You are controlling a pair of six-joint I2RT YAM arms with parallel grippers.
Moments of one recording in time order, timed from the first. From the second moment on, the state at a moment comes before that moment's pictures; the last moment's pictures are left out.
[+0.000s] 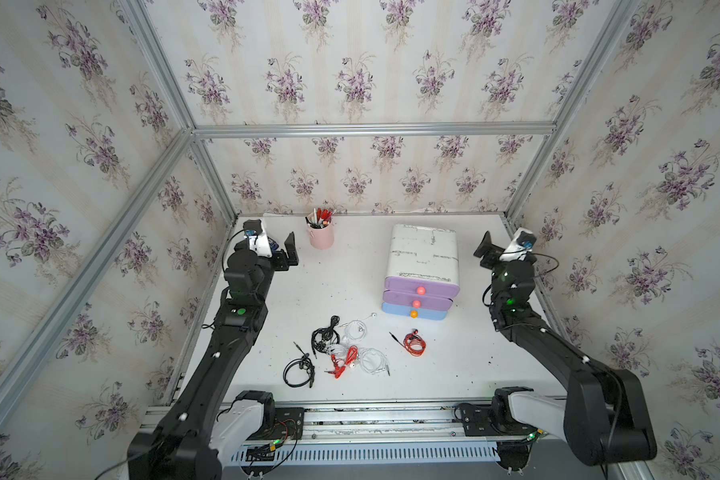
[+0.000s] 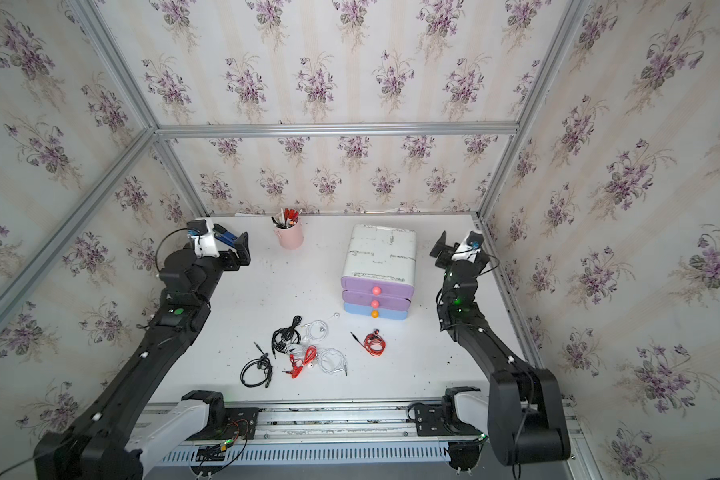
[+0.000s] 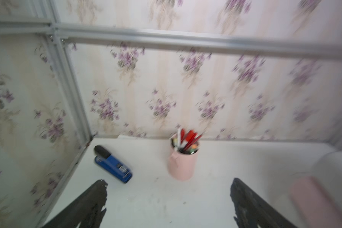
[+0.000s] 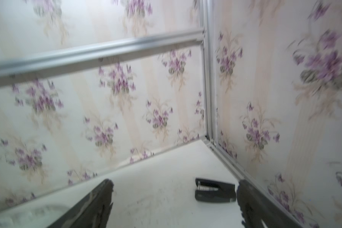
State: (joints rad) left arm -0.15 0.93 0.85 0.03 -0.03 -0.22; right arm 0.09 1.14 0.66 0.53 0.37 0.19
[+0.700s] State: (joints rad) left arm -1.23 1.47 0.59 0.61 -0.50 -1.34; right arm 0.10 1.03 0.98 -0.36 -0.28 0.59
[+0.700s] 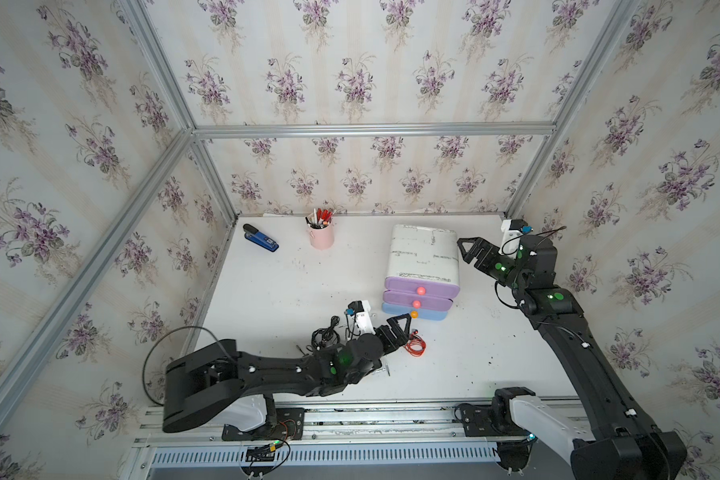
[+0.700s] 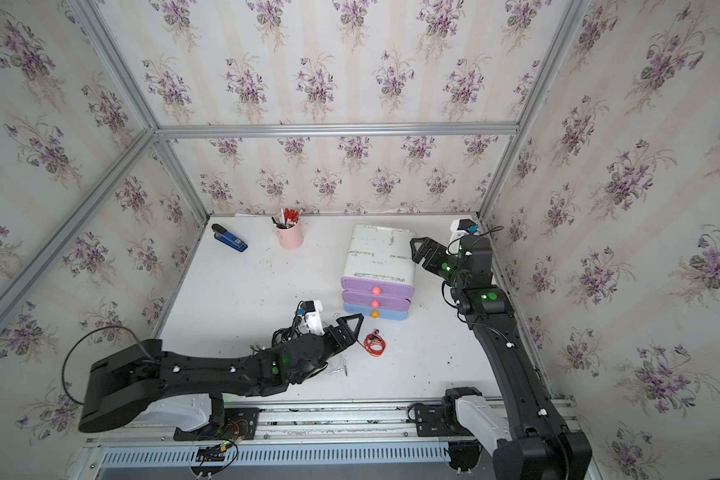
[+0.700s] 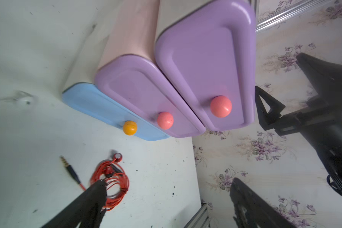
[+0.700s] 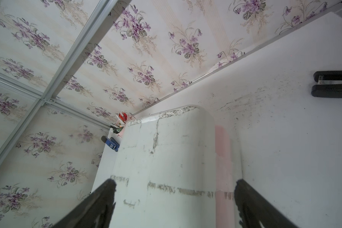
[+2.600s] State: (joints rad) left arm -1.10 1.74 0.84 0.84 -0.37 -1.37; right arm 0.10 1.00 0.89 -0.38 -0.30 0.55
